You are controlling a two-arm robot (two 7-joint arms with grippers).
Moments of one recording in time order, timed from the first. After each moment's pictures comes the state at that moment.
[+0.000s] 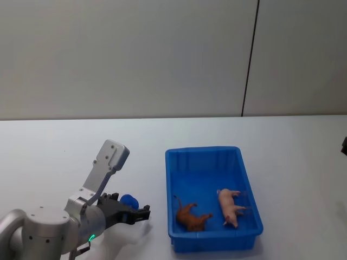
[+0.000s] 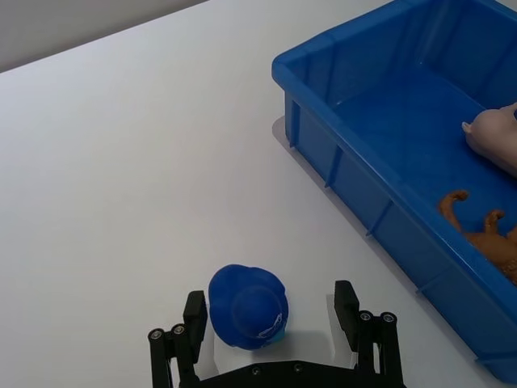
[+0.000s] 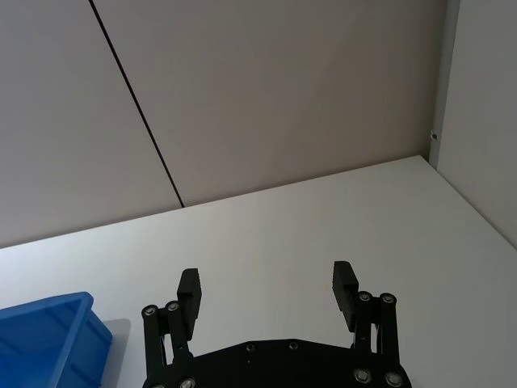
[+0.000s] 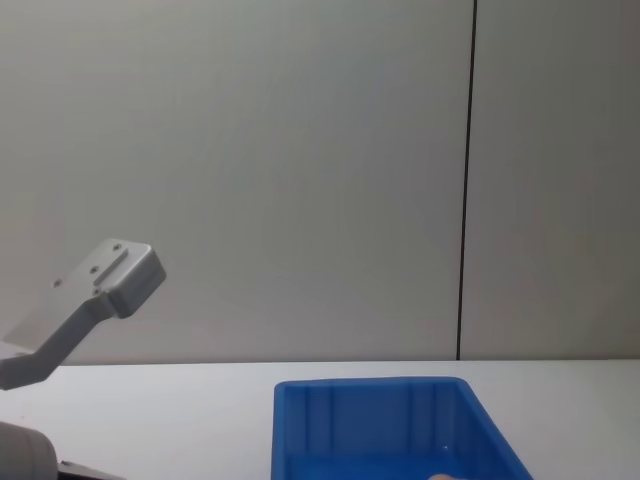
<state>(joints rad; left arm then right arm) -0.23 0.44 0.39 -1.56 -0.40 0.65 -0.09 -0.03 0.36 -0.01 -1.79 0.59 0.33 -0.15</state>
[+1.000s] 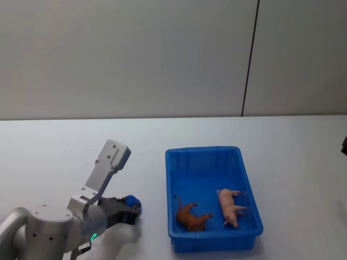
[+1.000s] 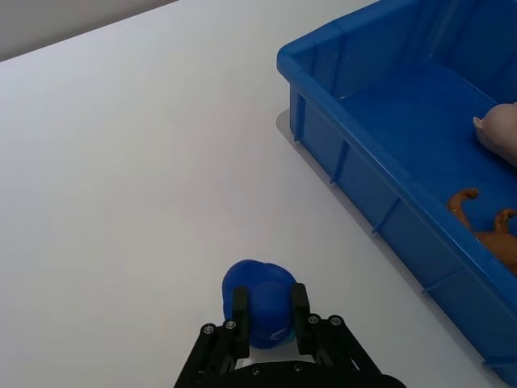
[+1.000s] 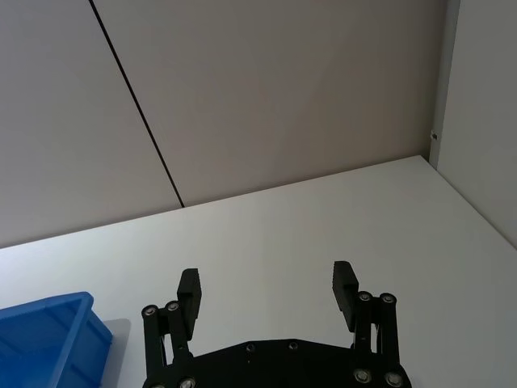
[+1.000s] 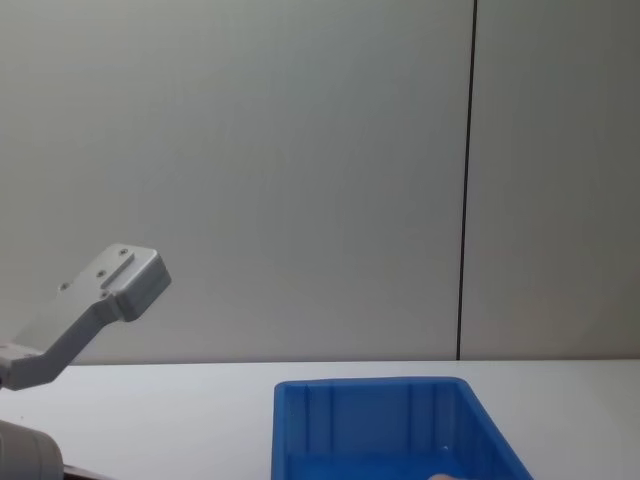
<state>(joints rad) -0.24 0.42 0.39 -1.55 -0.39 0.68 -0.08 -0.03 0.36 -0.01 -1.79 0.59 0.33 -0.15</state>
